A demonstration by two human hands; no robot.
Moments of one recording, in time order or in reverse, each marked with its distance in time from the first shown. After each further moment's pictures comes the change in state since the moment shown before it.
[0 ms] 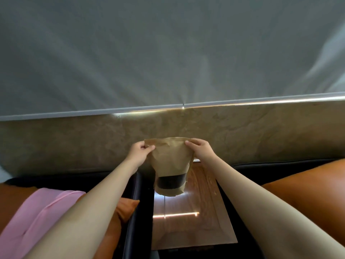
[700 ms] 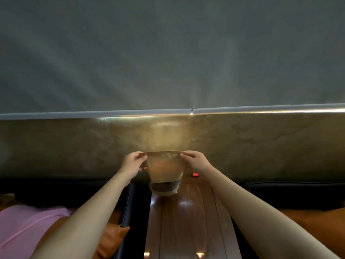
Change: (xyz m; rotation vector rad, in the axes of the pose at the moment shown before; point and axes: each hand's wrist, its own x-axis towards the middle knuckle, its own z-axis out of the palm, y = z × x) left_hand 0.162 -0.068 0.013 0.114 0.056 -0.138; right_hand 0.175 0.074 0.020 -0.176 -0.174 0.069
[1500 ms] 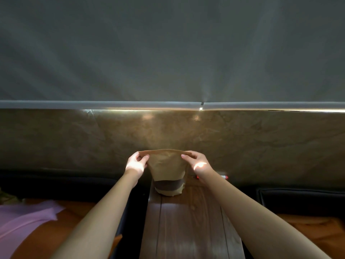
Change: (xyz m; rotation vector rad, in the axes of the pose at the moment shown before) left_hand 0.080 -0.055 0.047 -0.289 0.111 -0.181; right_hand 0.075 0.059 0.013 0.197 0.002 0.119
